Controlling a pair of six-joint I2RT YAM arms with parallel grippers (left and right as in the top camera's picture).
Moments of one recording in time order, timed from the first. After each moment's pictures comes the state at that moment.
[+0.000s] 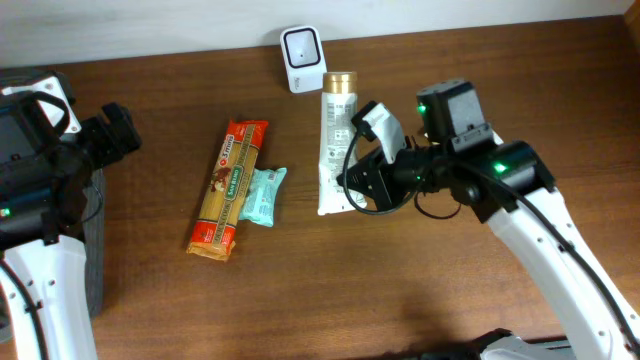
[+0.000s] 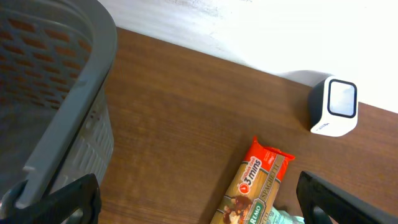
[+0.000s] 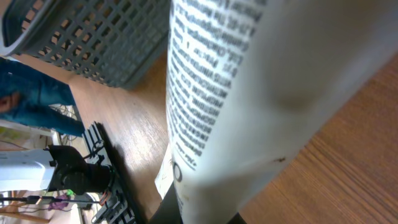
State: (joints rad) left arm 0.23 1.35 1.46 -0.75 0.11 -0.15; right arm 0.33 1.34 1.37 -0.90 -0.72 -0.07
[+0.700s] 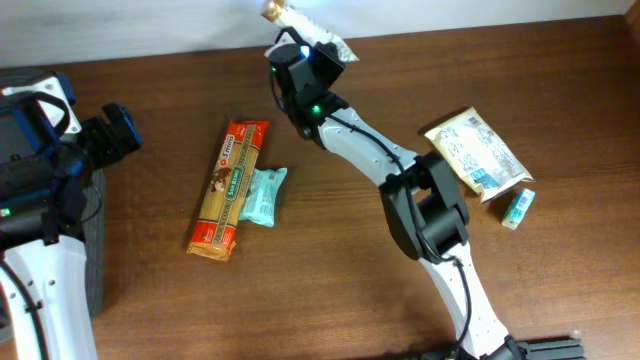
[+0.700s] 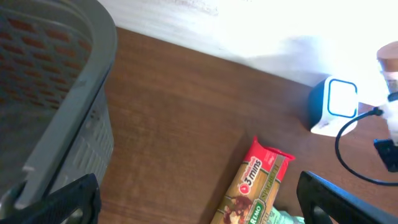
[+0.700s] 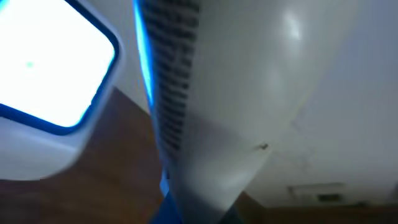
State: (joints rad) left arm 0.23 1.35 1.46 -0.75 0.11 -0.15; right arm 0.50 2.46 2.01 0.00 0.90 -0.78
